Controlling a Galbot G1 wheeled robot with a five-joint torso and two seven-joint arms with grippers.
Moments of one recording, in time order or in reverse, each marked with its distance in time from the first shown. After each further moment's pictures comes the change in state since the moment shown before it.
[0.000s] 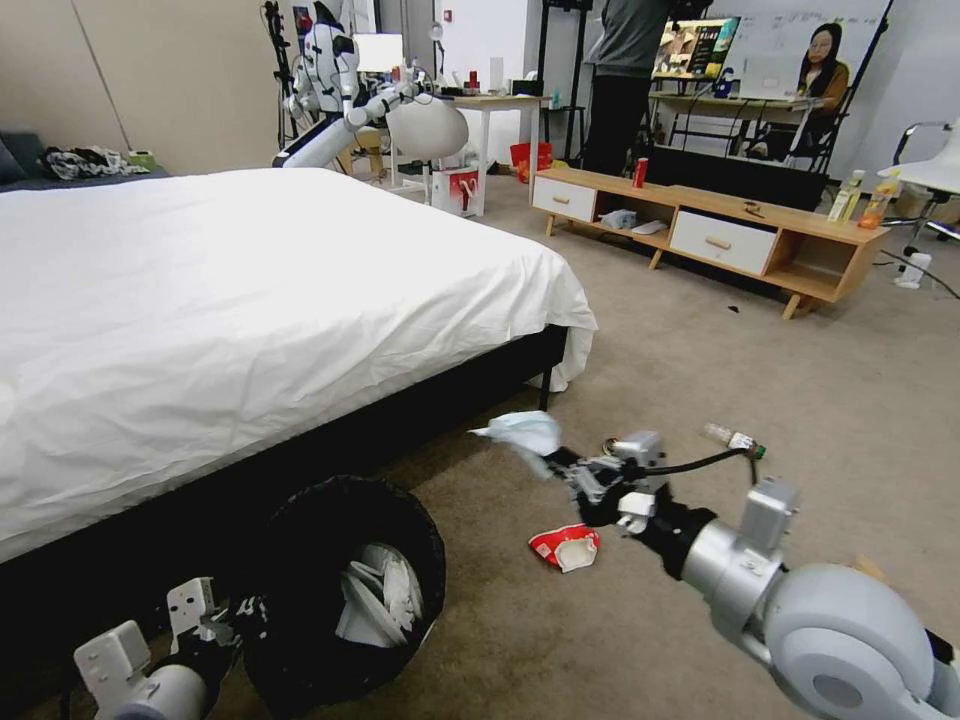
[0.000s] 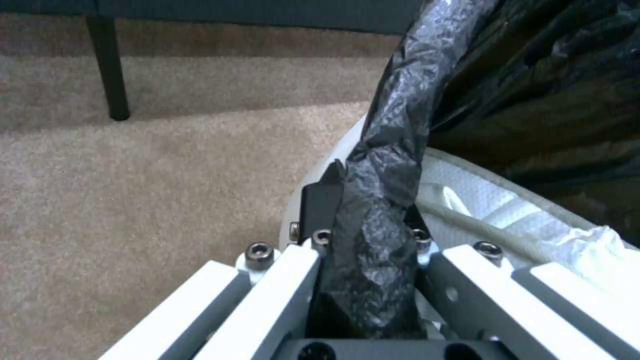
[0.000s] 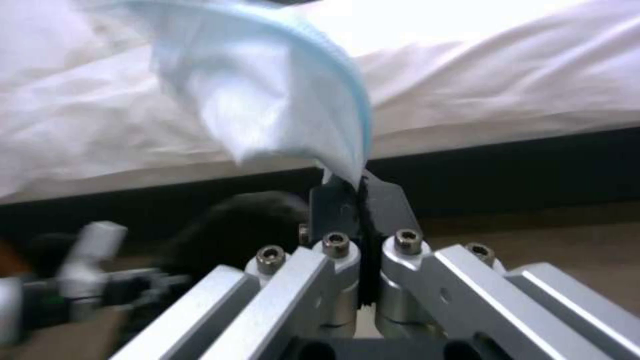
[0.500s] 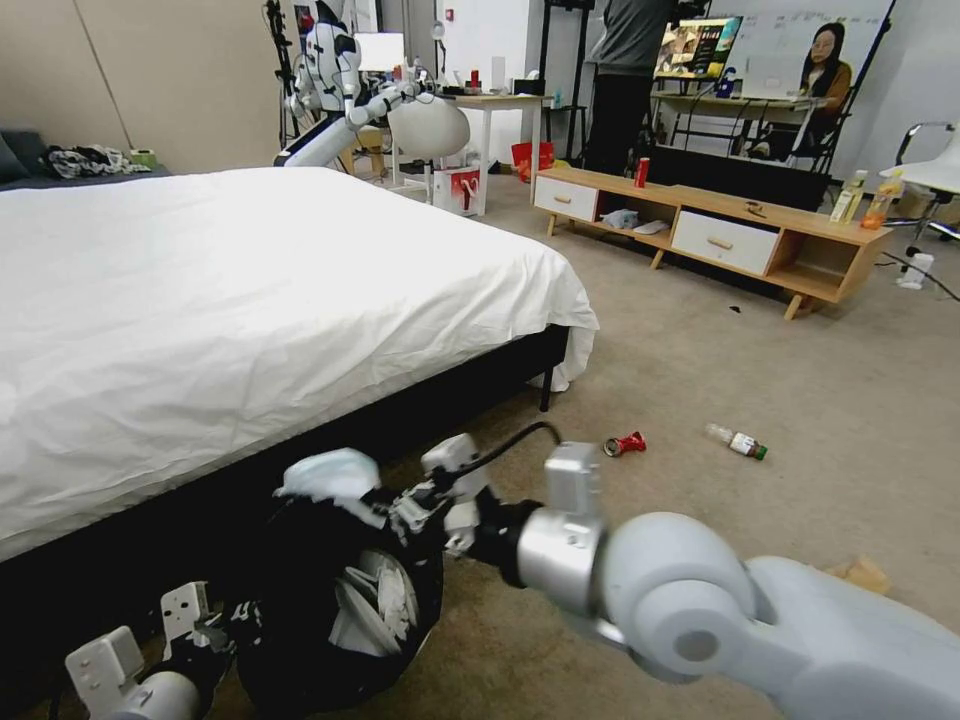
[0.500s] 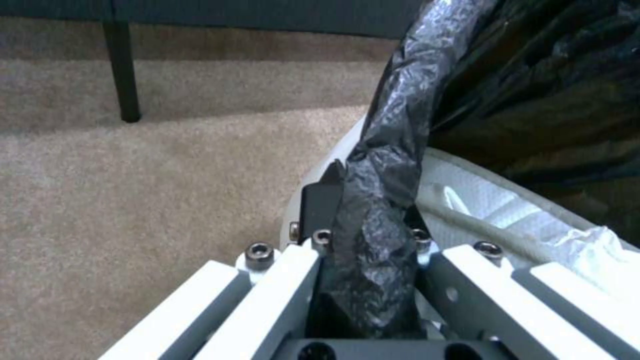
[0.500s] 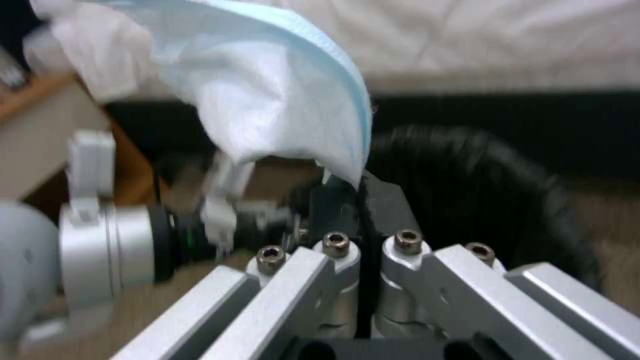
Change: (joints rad) left arm 0.018 -0.020 -0.014 -0.021 0.019 -0.001 0.011; right arm 0.477 0.287 -0.477 -0.089 0.186 -0.201 0.200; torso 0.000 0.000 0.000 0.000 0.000
